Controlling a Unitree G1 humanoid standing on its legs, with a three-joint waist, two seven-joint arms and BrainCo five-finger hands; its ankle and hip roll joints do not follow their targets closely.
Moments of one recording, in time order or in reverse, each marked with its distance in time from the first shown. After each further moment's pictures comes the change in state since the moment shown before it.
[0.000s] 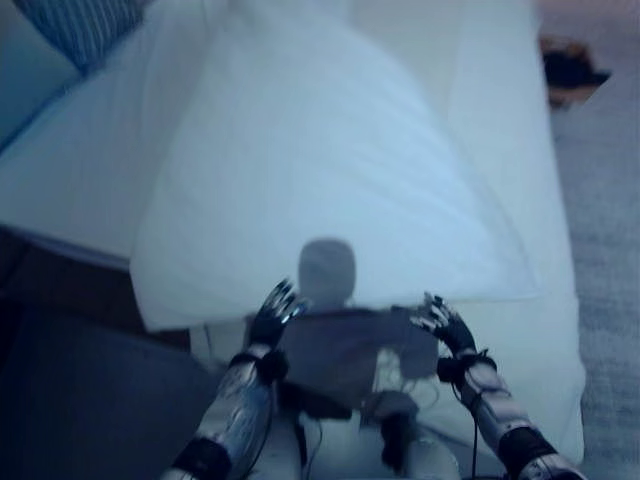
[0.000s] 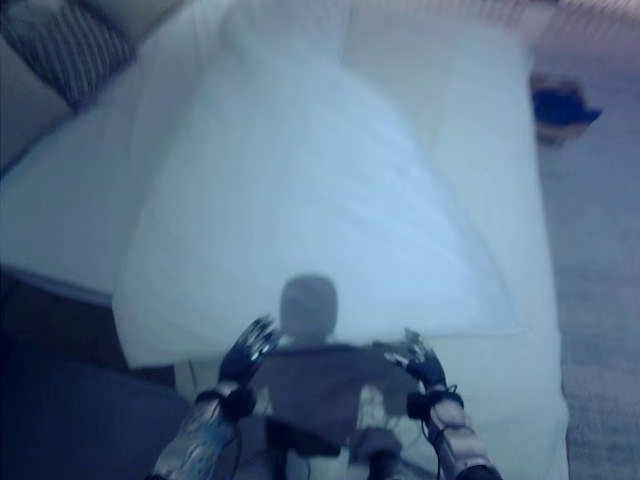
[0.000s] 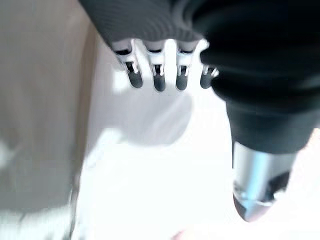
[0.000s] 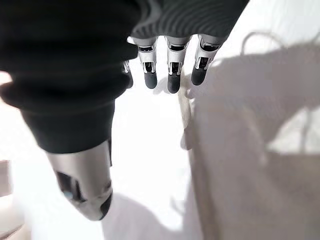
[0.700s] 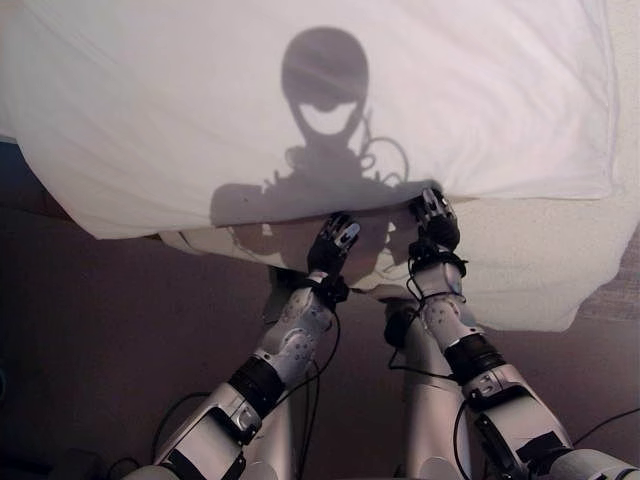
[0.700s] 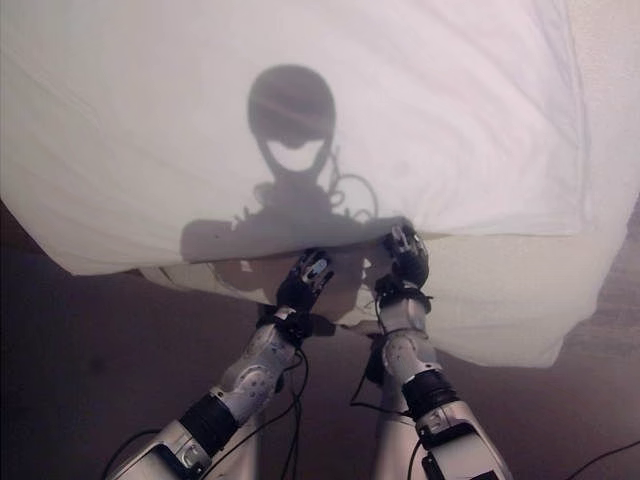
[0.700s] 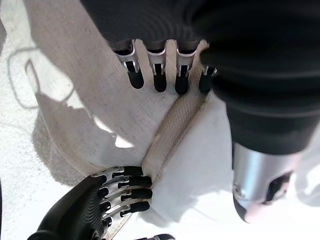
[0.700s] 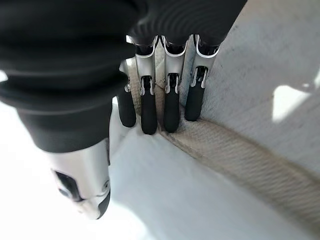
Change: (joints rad) left arm -0.247 -0.125 -0.114 0.017 -0.183 -0.007 0.176; right arm -0.299 0.173 -0.021 -0.064 0.626 -0.245 -0.219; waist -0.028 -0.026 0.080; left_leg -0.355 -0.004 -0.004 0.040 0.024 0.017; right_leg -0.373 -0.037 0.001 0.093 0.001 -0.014
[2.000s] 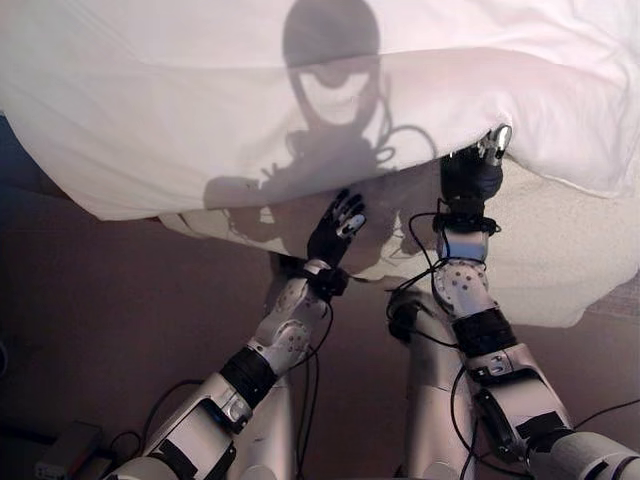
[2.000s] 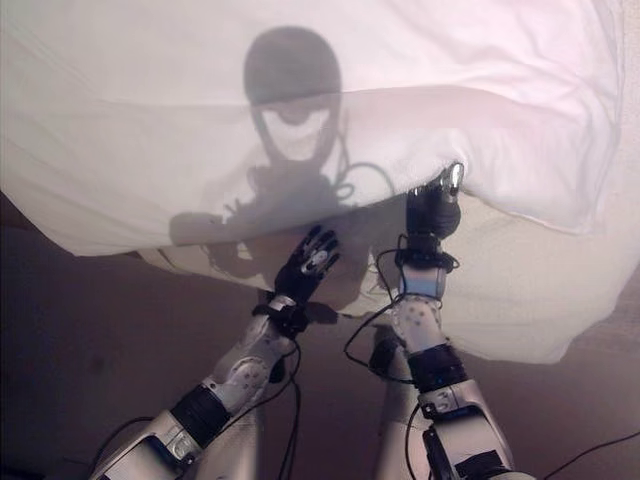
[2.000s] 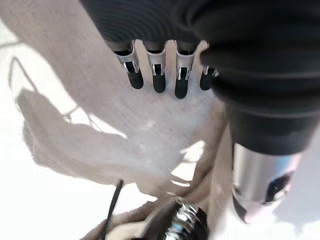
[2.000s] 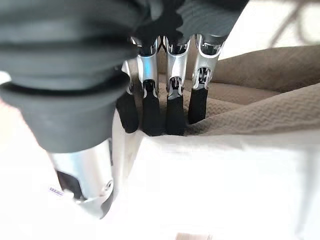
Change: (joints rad) left arm -0.043 0.066 -0.018 -0.073 0.004 -0.039 -0.142; right arm -0.093 -0.062 -0.071 -0.240 0.337 -0.104 0.390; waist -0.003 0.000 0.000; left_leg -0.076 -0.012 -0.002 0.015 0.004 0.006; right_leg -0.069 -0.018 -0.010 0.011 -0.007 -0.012
